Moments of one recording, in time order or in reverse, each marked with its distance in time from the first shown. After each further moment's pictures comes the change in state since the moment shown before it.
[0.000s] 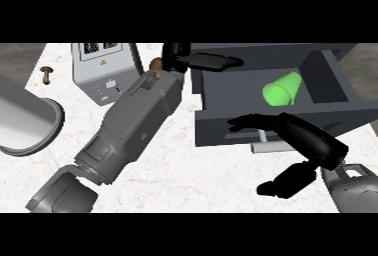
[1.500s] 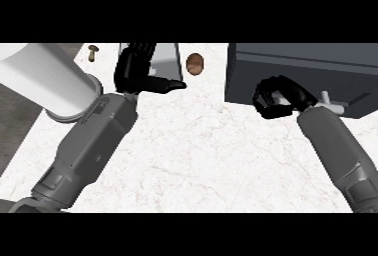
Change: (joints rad) left arm 0.345 0.171 0.007 -0.300 0.031 -0.227 0.018; right arm -0.478 0.056 -0.151 1.205 0.298 -0.331 -0.571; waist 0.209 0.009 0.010
